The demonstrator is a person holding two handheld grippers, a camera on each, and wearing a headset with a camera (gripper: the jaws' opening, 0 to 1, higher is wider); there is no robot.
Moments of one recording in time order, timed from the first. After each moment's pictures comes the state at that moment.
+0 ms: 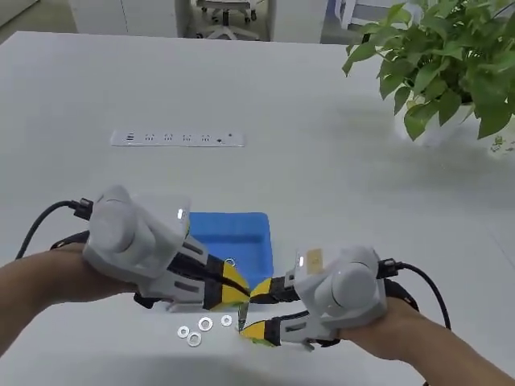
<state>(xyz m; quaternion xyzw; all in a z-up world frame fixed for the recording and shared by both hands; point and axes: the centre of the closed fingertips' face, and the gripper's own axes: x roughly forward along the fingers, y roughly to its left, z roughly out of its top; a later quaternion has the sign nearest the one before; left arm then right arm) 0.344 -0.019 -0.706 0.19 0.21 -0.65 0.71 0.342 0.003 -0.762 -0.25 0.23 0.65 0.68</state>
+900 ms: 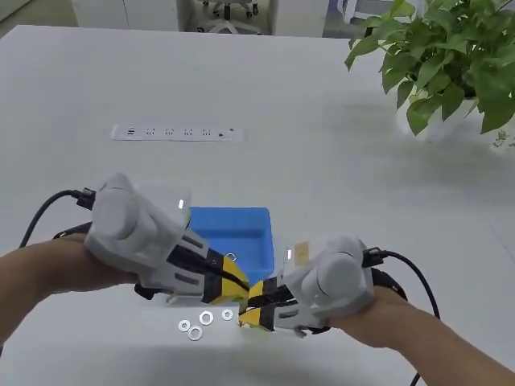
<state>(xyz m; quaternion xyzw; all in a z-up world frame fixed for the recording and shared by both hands) 0.341 -0.018 -0.707 0.18 0.22 -0.65 0.70 0.341 0.007 -0.771 -0.27 0.24 0.66 0.66</state>
